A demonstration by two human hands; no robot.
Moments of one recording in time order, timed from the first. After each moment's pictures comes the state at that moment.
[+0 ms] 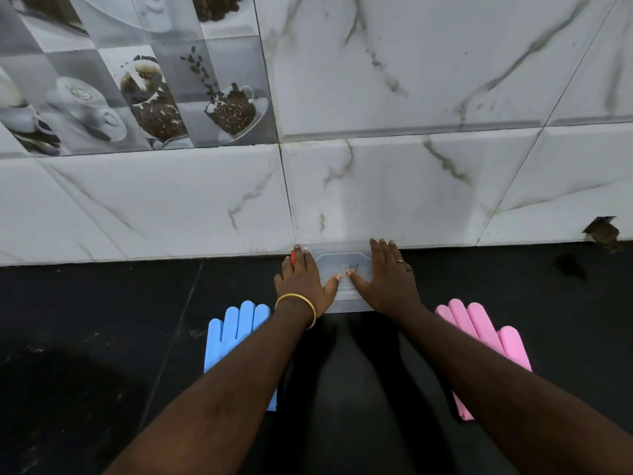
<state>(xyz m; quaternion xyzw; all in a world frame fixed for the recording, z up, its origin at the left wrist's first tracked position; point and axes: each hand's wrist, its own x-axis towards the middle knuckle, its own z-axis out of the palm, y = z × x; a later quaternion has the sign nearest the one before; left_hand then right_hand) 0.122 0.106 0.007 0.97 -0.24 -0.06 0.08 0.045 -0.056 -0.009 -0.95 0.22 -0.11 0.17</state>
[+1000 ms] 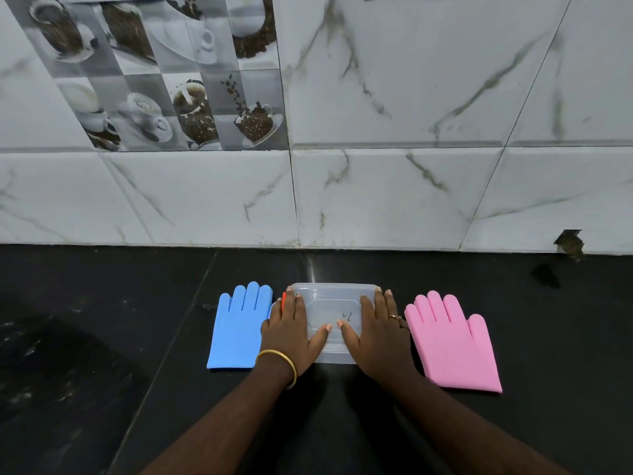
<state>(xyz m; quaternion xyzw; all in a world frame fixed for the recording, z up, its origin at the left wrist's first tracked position) -0.013 0.181 -0.004 0.97 -0.23 -0.03 0.08 -0.095 0.020 -0.004 -0.97 0.21 -0.09 0.11</state>
